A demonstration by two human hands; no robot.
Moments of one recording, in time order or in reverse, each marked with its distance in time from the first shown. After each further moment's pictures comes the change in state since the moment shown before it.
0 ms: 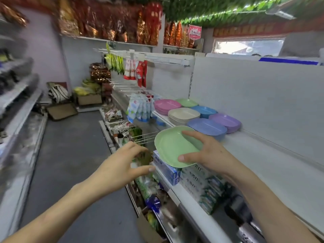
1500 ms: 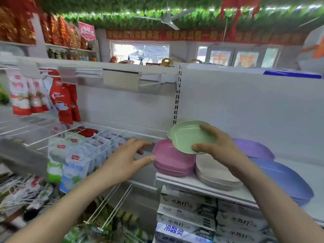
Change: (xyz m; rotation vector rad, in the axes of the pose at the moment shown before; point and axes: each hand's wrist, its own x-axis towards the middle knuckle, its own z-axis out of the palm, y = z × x) left_hand 0.479 -0.254 -0.009 -0.308 -0.236 0.587; right_hand 0.342 0.003 0.043 -0.059 0.785 0.434
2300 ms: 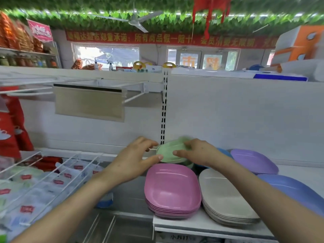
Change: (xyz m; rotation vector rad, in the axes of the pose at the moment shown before) left_hand 0.154 -0.044 0.039 -0.063 -0.095 0.220; right_hand 0.128 0.017 0.037 -0.744 -0.121 0.198
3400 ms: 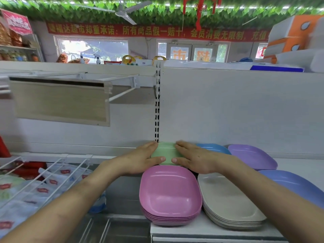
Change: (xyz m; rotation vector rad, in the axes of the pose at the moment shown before) left_hand 0.049 -0.008 0.027 0.050 -0.498 -0.074; right_hand 0.001 0.020 0.010 -0.185 -0.248 -0.225
